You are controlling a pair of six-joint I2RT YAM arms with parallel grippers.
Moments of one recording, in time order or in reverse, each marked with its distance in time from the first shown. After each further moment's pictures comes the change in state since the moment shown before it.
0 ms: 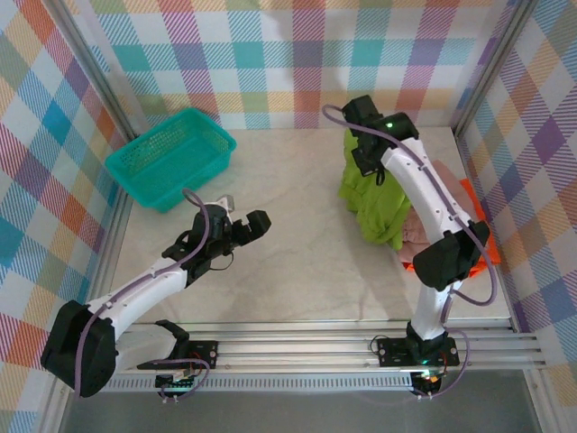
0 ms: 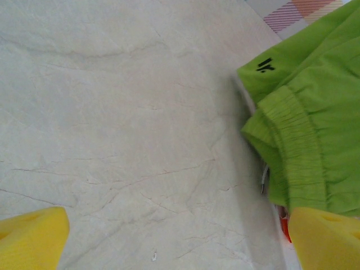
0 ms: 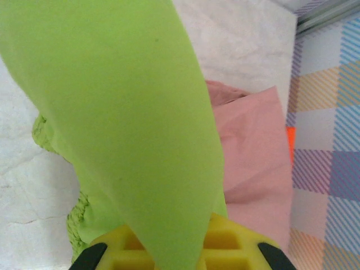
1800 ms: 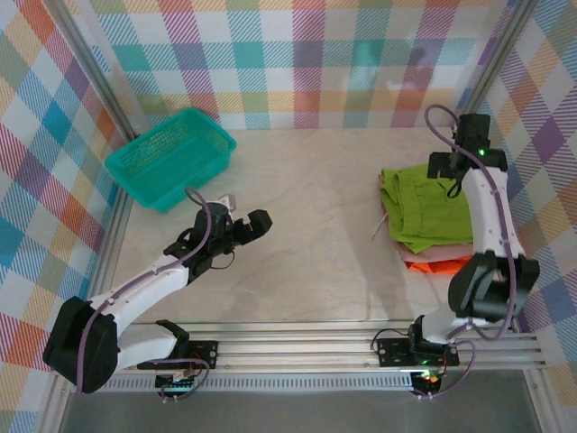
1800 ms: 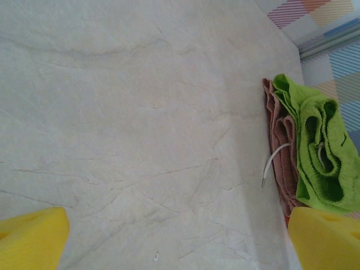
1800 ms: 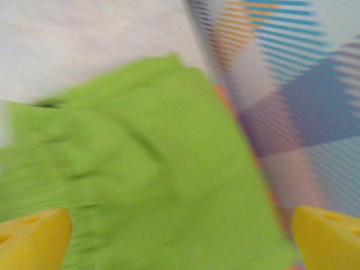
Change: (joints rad) left arm 0.000 0.017 0.020 -0.018 0.000 0.008; right arm -0.578 -0.362 -0.618 0.533 -0.359 -0.021
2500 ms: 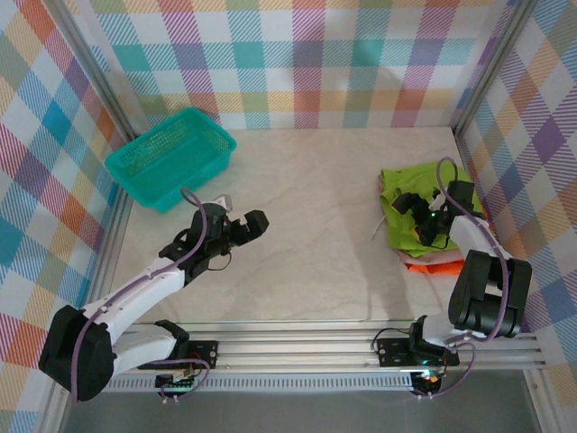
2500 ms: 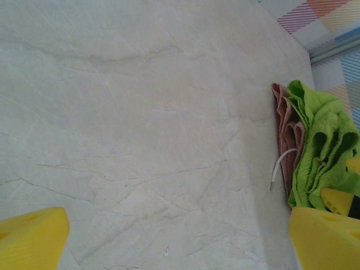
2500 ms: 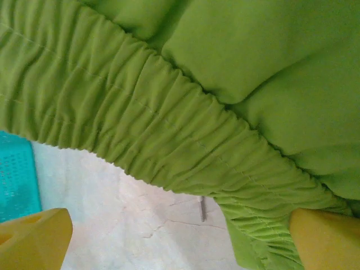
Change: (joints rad) left arm 0.000 -0.054 0.011 -0.092 -0.053 0.016; right arm -0.127 -0.031 -0.650 0.451 -0.766 0.576
